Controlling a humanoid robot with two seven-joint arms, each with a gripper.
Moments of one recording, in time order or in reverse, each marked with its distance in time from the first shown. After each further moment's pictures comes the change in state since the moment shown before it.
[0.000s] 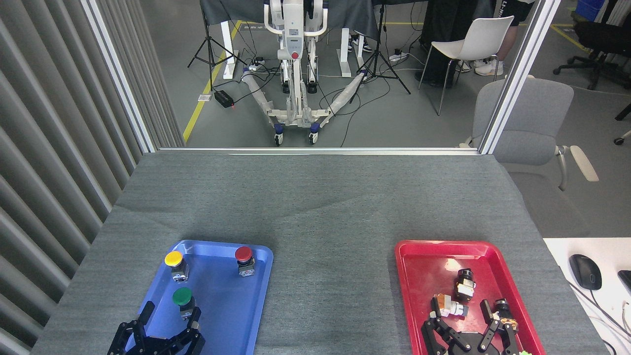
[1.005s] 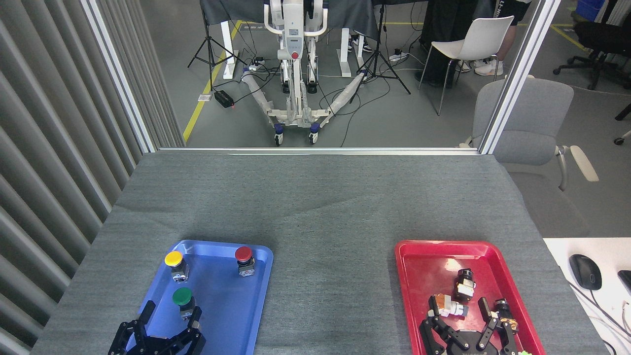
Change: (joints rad) left arm 0.000 -0.003 -0.001 -0.002 0.000 -0.002 0.006; right arm 0.002 0.004 0.002 -0.017 0.001 -0.013 -0.001
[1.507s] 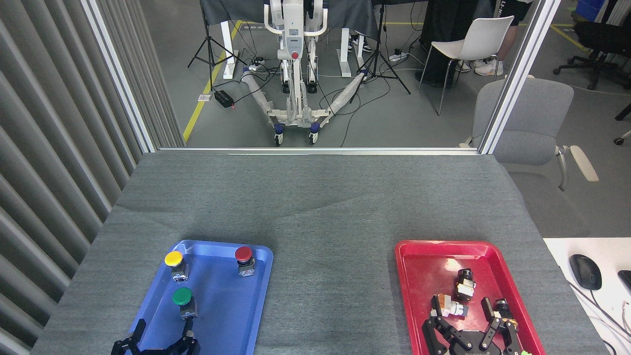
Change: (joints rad) left arm -0.030 0.002 -0.037 0.153 -0.015 0.201 -0.012; right arm -0.001 -0.006 -0.007 0.001 0.000 0.000 0.000
